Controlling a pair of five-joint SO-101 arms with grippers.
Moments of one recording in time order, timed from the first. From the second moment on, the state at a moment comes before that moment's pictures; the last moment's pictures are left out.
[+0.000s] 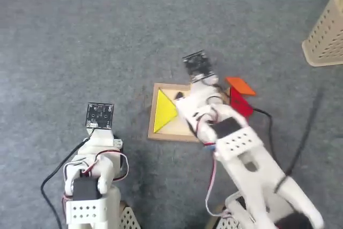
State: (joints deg) left arm -9.2 -103.5 97.1 72.0 -0.9; right arm -29.5 -33.3 55.7 29.3 -4.0
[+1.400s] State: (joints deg) left arm -9.2 -103.5 97.1 72.0 -0.9; right arm -12.4 -24.4 53.9 38.0 2.2
